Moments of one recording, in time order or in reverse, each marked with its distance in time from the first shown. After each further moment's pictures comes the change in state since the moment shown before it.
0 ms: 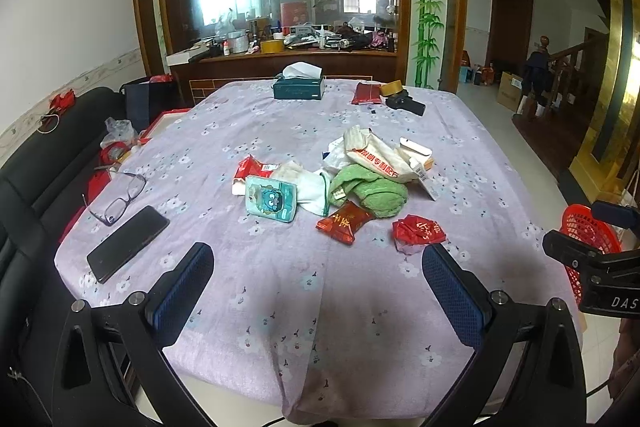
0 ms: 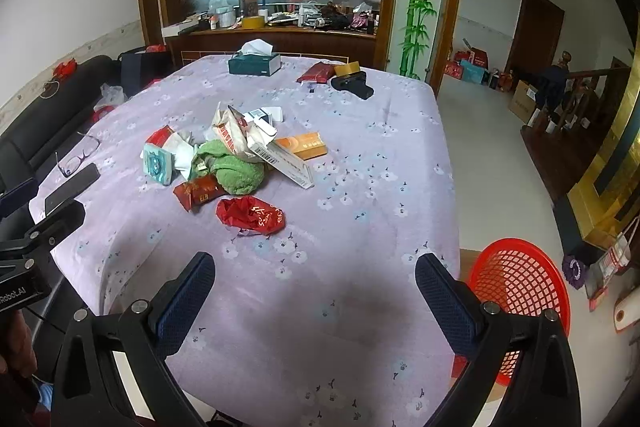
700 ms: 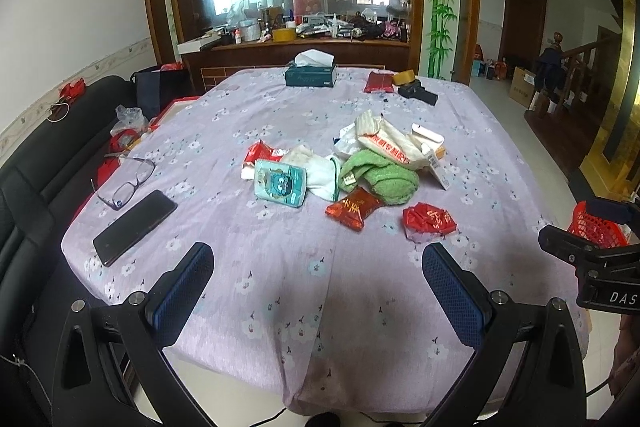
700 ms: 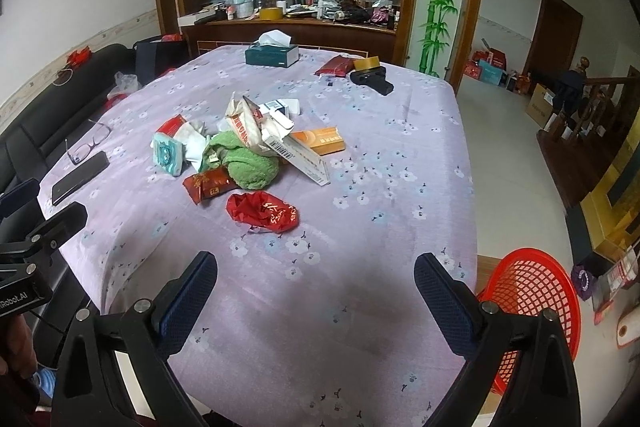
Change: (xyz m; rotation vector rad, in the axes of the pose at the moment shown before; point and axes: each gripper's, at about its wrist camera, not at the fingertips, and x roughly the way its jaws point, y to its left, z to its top) left arm 0.005 -0.001 -0.009 -0.018 0.045 0.041; right arm 0.017 0.004 0.003 -0.041 0.028 0.066
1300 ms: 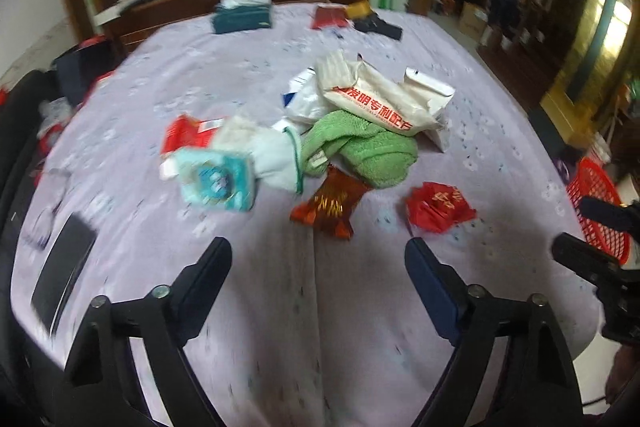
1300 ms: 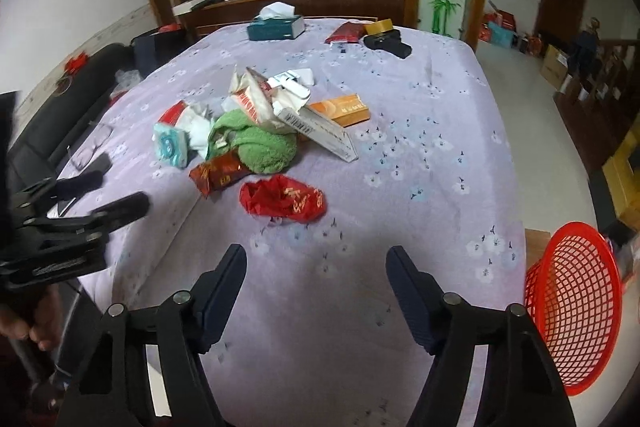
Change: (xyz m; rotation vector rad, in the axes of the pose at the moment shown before) left arm 0.132 0.003 0.036 0.161 0.235 -0.221; right arm 0.051 0.012 0.011 0.098 0.090 0.031
